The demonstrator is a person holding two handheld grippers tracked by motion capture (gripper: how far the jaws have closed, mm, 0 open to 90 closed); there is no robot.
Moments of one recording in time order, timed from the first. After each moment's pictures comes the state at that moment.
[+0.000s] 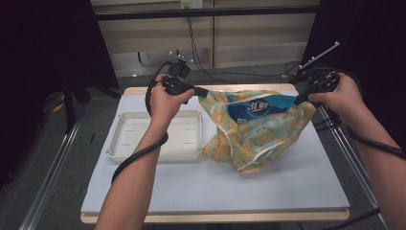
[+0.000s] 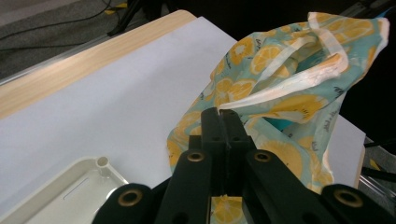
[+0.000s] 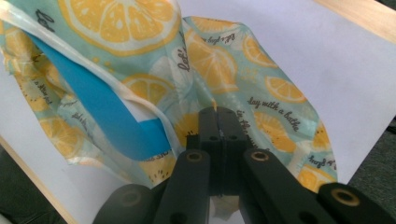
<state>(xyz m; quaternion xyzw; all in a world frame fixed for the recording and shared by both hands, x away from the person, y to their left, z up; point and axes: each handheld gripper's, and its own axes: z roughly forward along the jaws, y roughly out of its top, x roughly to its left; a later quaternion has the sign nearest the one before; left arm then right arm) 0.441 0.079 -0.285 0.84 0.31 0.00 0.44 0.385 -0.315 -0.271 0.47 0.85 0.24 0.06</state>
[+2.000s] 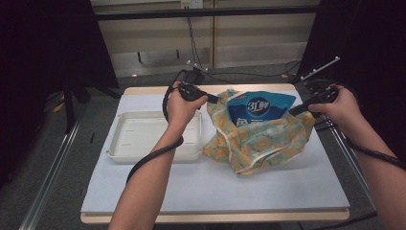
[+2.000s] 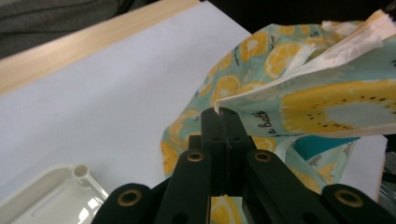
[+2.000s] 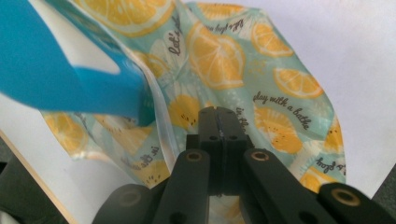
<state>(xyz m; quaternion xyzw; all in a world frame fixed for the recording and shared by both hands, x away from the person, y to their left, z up) 0.452 0.044 -0.319 0.85 0.32 -0.01 0.42 0.379 -0.327 -0.306 0.49 0.83 0.26 0.02</state>
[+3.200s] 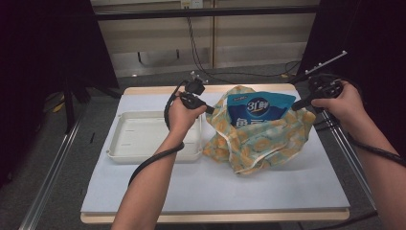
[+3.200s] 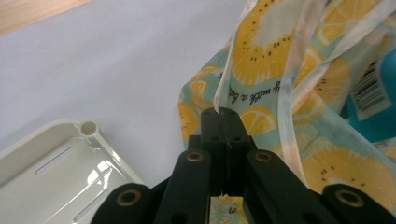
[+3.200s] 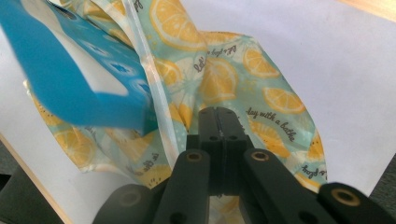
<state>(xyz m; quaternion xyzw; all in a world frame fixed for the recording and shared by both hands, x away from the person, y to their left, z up) 0.459 0.047 -0.355 0.87 0.35 -0.02 0.36 0.381 -0.333 -0.294 0.49 0.82 0.29 0.04</state>
